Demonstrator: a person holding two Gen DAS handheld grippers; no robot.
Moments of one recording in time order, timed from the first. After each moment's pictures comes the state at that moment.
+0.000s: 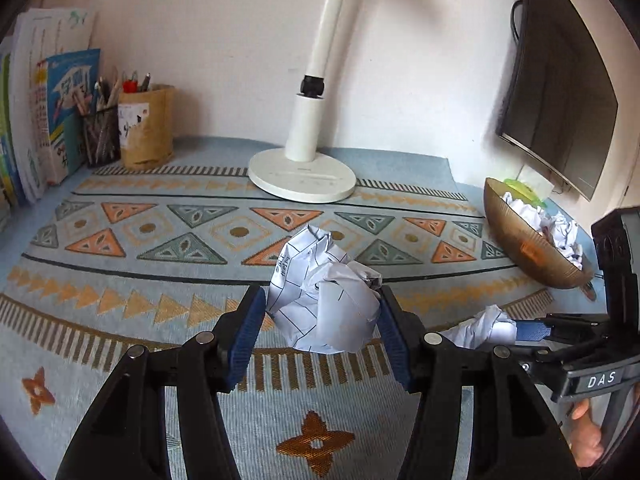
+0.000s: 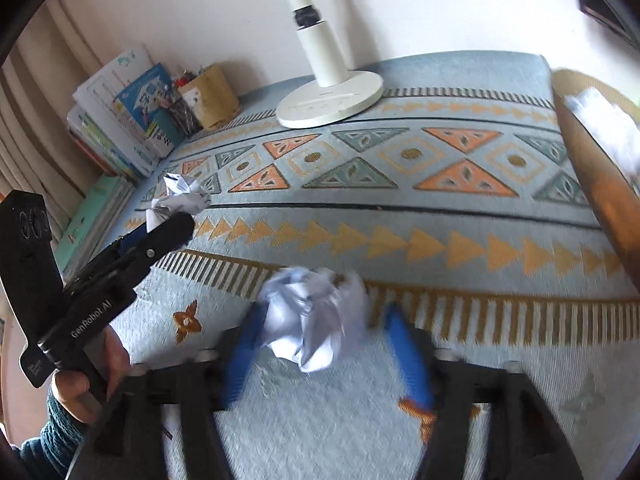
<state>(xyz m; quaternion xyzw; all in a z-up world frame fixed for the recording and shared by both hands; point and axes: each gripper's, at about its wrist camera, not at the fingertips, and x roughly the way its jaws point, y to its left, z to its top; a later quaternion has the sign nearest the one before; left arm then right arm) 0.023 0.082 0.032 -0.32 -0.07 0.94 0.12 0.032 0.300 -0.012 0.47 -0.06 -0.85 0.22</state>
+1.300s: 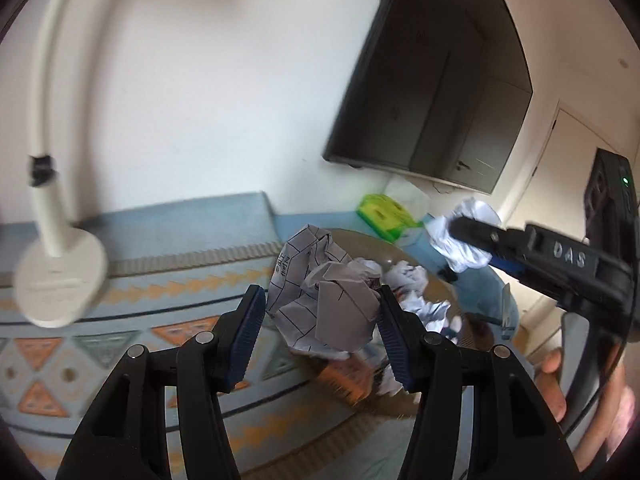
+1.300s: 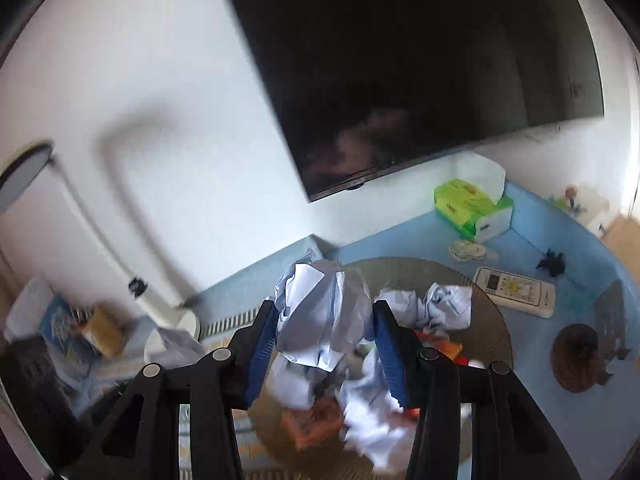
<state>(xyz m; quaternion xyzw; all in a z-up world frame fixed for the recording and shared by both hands) -0.072 0.309 0.116 -0.32 -0.08 0.88 0.34 -0.030 0.524 0.140 0.29 -0.20 -0.93 -0.03</state>
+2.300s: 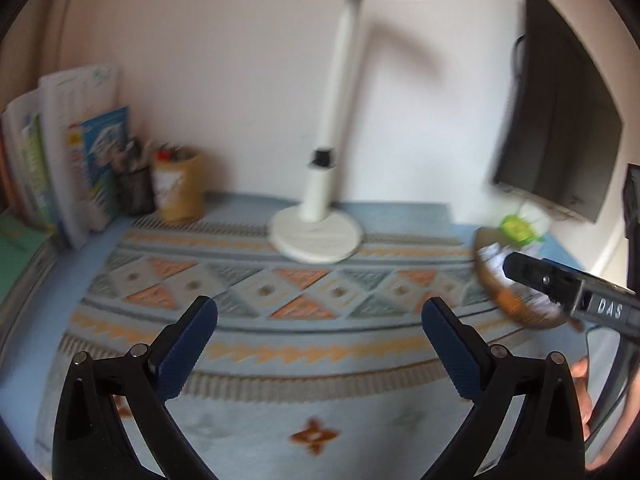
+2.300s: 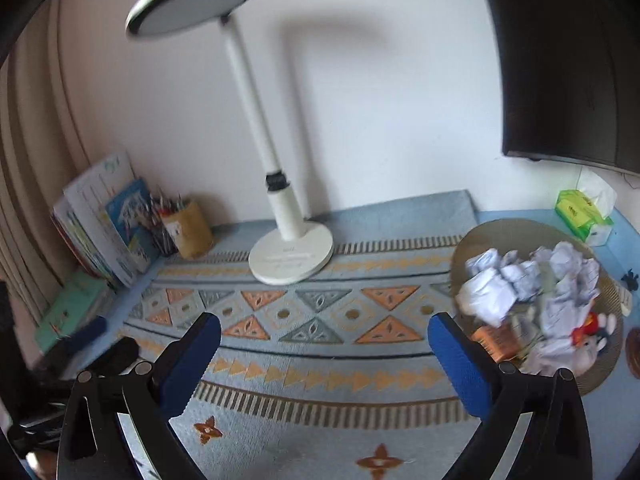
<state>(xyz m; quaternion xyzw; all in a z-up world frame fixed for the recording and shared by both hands) 0.040 0.068 0.114 -0.30 -0.06 0.95 0.06 0.042 0.284 0.110 0.32 -0.04 -0.94 0.11</state>
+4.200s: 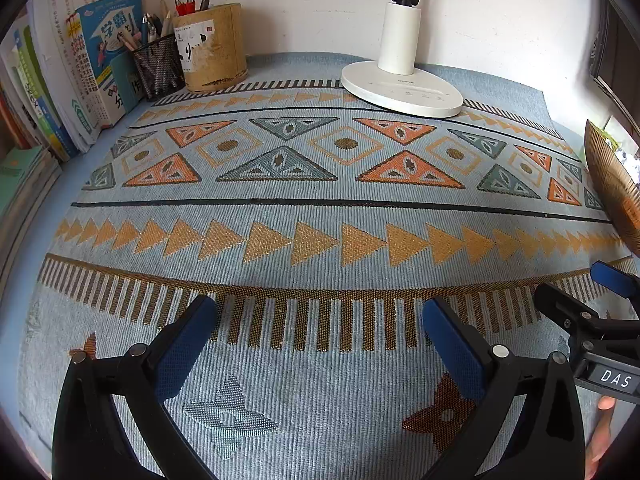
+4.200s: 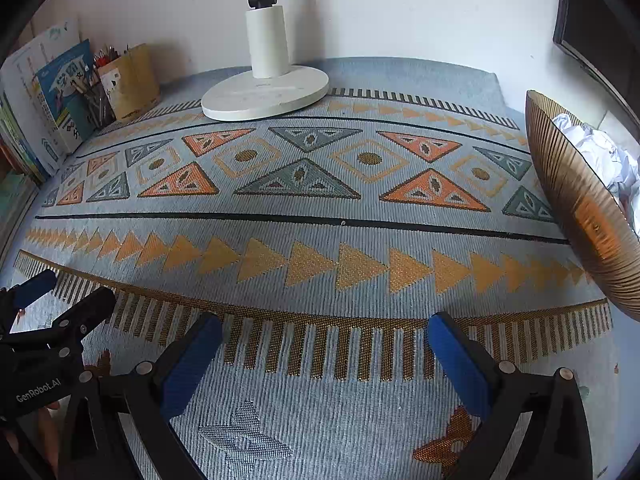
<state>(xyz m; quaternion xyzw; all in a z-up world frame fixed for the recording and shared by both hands) -0.004 0.053 -0.003 -0.46 -0.01 0.89 -0.01 0.001 0.248 -0.024 0.47 0.03 -0.88 0.06</state>
